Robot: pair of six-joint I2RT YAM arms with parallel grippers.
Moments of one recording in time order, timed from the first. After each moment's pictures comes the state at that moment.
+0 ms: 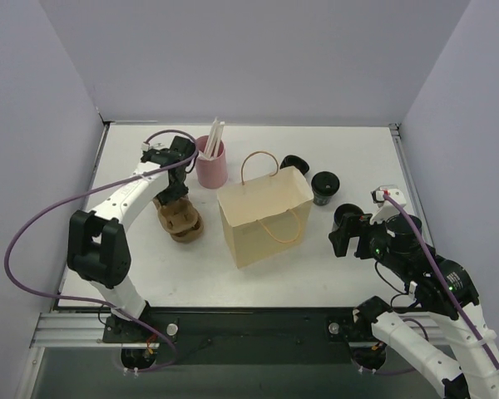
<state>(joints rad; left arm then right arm) -0.36 1.72 1.43 -1.00 -0.52 -0.89 0.51 0.58 1.01 -0.98 0.16 0.31</state>
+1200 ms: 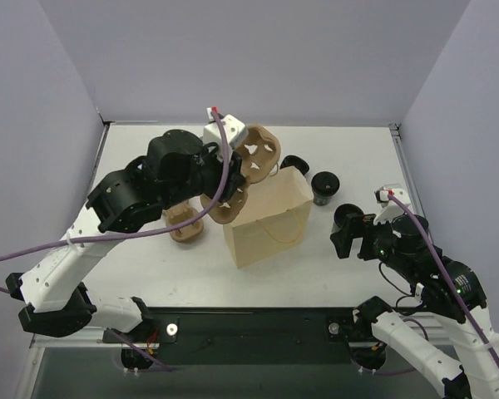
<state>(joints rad) -0.95 1.33 1.88 -0.94 -0.19 -0.12 0.51 0.58 1.07 -1.02 0.14 0.31</state>
